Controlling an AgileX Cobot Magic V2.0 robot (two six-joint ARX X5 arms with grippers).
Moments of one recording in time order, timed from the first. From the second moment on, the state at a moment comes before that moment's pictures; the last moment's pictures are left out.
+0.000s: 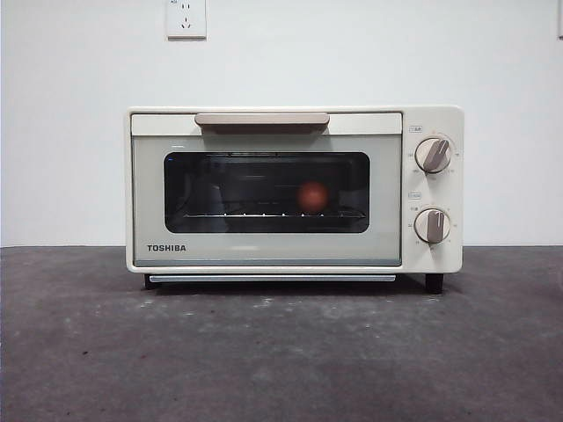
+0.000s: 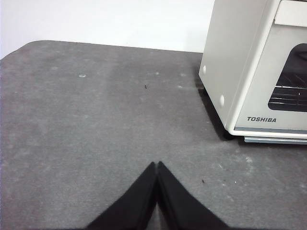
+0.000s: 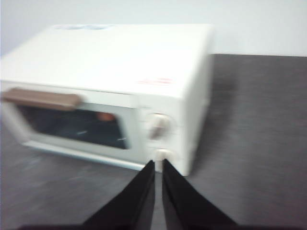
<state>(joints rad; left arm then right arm) -0.12 0.00 0.03 -0.18 -0.07 -0.10 0.25 0.55 0.71 -0.44 -0.08 0.15</state>
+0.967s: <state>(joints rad) -0.12 0.00 0.03 -0.18 -0.07 -0.10 0.03 0.01 0.02 -0.18 -0.08 0.11</state>
